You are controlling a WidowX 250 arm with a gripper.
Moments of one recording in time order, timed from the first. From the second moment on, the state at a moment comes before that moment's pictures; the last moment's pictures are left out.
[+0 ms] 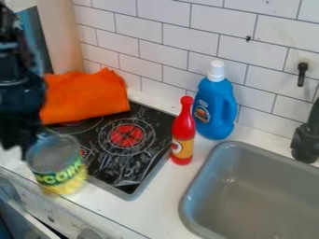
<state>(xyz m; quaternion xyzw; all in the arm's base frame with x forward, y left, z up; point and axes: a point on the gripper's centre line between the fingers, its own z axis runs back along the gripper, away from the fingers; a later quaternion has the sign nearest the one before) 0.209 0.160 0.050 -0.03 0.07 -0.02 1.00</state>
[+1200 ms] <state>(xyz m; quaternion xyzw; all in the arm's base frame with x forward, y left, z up) 0.196 0.060 0.057 -0.12 0.07 -0.07 0.99</state>
